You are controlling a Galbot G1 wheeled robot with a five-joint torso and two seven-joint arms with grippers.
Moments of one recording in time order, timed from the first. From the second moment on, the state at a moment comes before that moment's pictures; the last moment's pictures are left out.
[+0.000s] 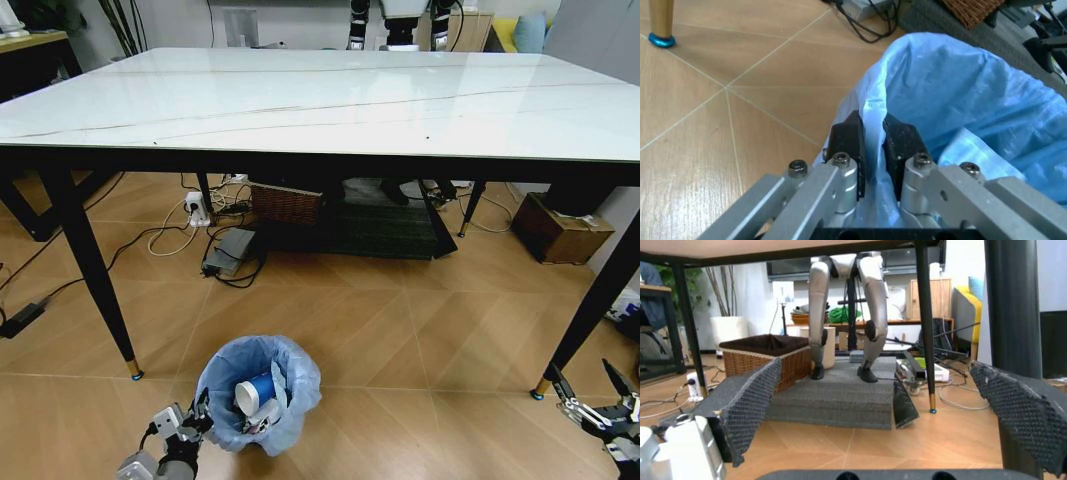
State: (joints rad) left arm 1.78 -1.28 -0.50 -2.00 -0.77 0.00 -0.25; right arm -1.78 1.36 1.18 1.73 0.77 0.46 -0.78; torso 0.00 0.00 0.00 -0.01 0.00
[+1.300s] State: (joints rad) left arm 1.89 -1.28 -0.51 -2.13 -0.56 -0.08 -0.18; right arm -1.79 1.36 1.20 1.87 0.75 0.44 -0.46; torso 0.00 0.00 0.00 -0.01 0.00
